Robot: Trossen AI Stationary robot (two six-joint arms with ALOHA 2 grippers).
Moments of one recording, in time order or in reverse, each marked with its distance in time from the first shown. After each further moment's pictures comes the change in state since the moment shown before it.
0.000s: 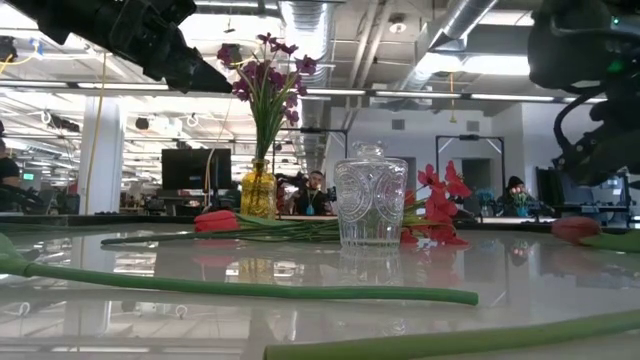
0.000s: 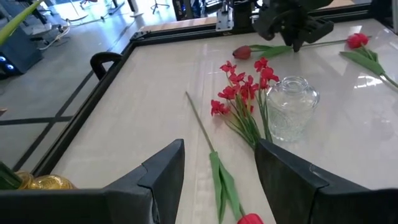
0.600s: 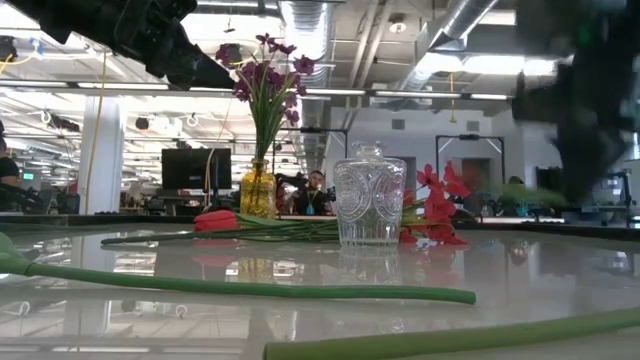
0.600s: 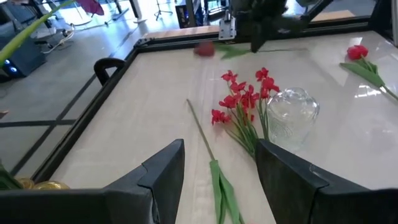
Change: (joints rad) left arm 0.001 0.000 0.000 0.031 -0.003 -0.015; right arm -0.059 -0.152 0.128 -0.225 0.616 -0.031
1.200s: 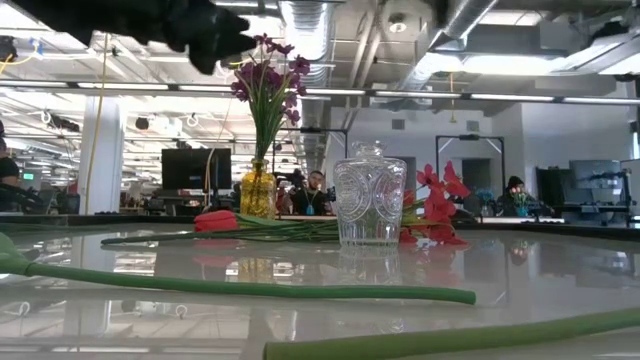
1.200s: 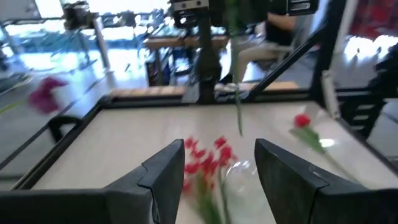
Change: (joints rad) left arm -0.003 0.109 0.001 0.339 0.168 -0.073; right arm -0.117 -0.038 0.037 1.536 0.084 -1.336
